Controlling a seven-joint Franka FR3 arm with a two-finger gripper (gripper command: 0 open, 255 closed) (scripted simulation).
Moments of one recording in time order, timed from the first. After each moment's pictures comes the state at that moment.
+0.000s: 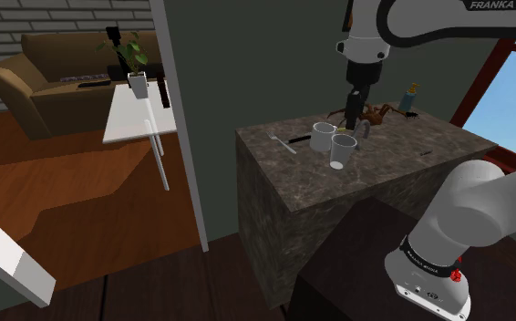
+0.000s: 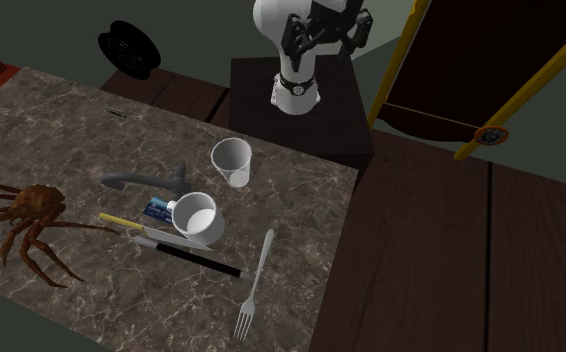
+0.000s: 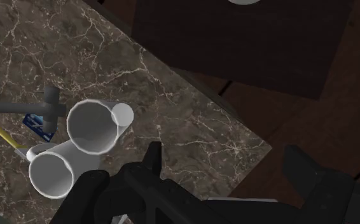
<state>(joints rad) 0.01 -0.74 0.06 -2.36 -0.07 1.54 -0.16</state>
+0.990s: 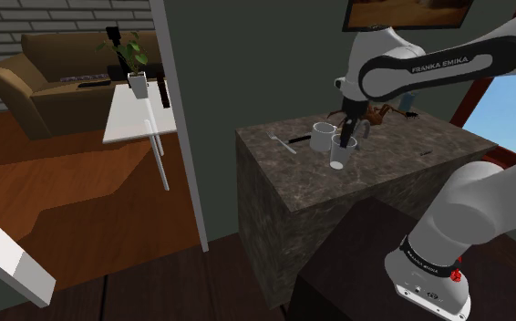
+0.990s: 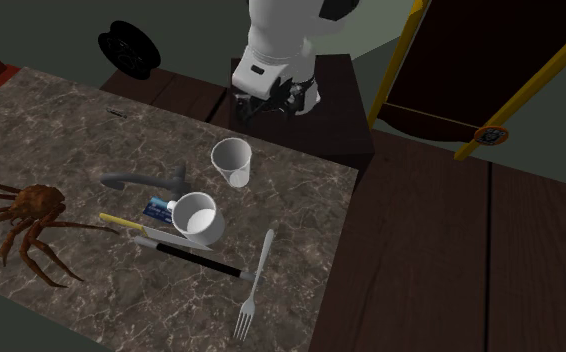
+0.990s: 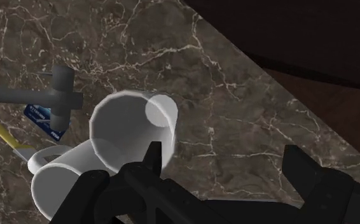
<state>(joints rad) -0.08 -0.63 -0.14 -2.62 -0.23 2.01 -0.35</state>
